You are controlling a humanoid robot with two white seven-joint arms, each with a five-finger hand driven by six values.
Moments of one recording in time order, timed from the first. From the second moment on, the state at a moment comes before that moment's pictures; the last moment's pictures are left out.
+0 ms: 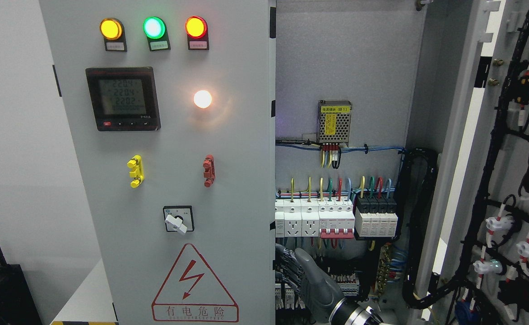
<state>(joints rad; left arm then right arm) 0.09 -0.04 0.19 0.00 -0.21 -0.18 -0.18 -0.62 -0.14 0.44 -1.30 -0.52 0.06 0.39</state>
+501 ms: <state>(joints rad) 0.09 -0.04 0.19 0.00 -0.21 -0.19 -0.18 -0.62 -0.14 0.44 -1.30 -0.52 0.06 0.44</state>
